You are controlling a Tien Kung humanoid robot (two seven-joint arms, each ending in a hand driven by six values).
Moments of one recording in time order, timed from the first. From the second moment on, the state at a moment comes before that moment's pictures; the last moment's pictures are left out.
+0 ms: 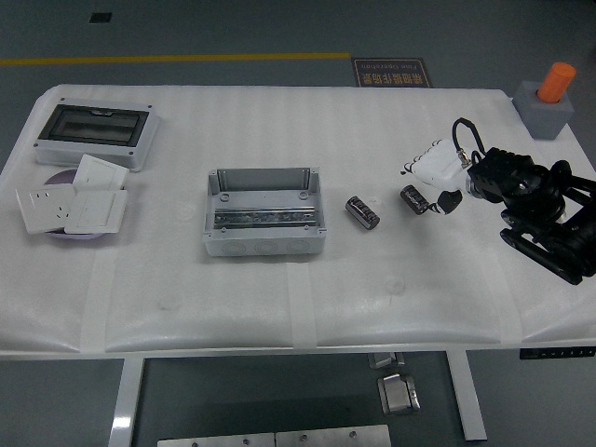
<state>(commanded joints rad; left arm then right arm) 0.00 0.20 -1.02 -0.18 1.36 -0.23 0.39 0.97 -0.46 0.22 0.85 -2.19 0.08 0.05</state>
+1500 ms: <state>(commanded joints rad) -0.02 0.20 -0.94 -0.18 1.29 -0.21 0.34 0.92 -0.43 0.22 0.78 -2.09 -0.02 0.03</state>
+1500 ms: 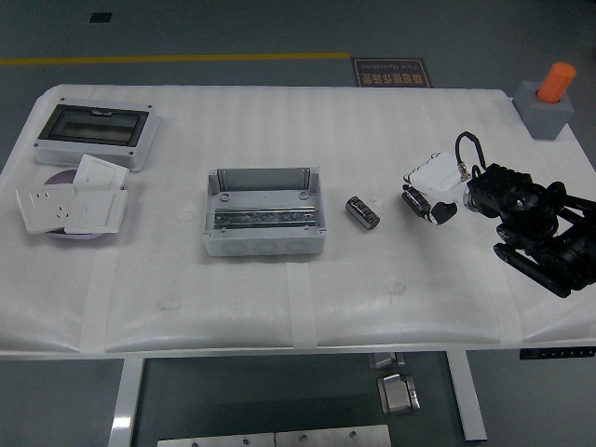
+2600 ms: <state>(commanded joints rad) 0.01 0.18 -1.00 -0.18 1.33 -0.21 0.35 0.76 -0.38 0.54 1.37 -1.84 -0.36 -0.15</state>
